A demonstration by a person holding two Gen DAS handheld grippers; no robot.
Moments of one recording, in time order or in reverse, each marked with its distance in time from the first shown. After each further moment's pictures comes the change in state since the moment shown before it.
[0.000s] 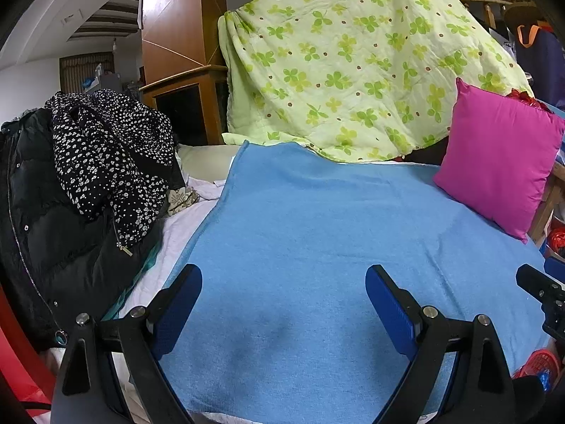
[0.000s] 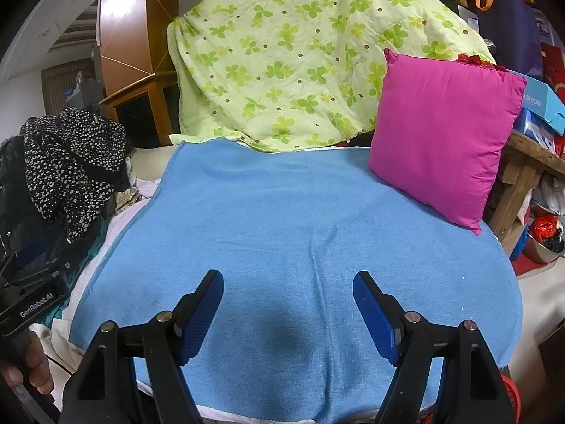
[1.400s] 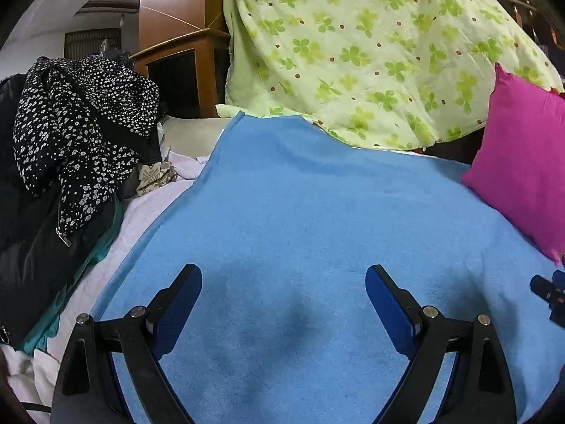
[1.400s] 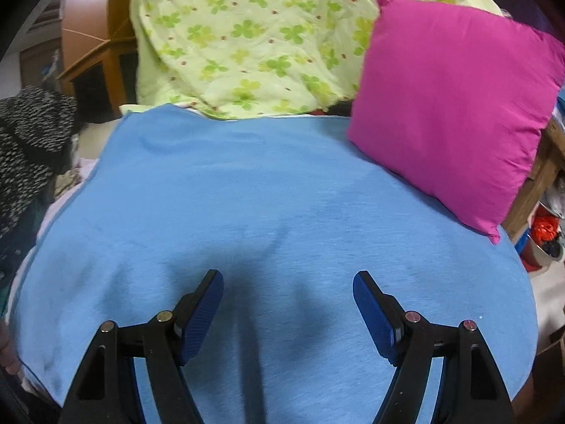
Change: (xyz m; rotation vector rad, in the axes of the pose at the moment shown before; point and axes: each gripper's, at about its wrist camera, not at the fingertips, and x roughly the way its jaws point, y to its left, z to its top) left arm 0.140 -0.011 -0.002 -0.078 0.052 -0.001; right arm 0.158 -0.077 0.022 -0.035 0.101 -0.070
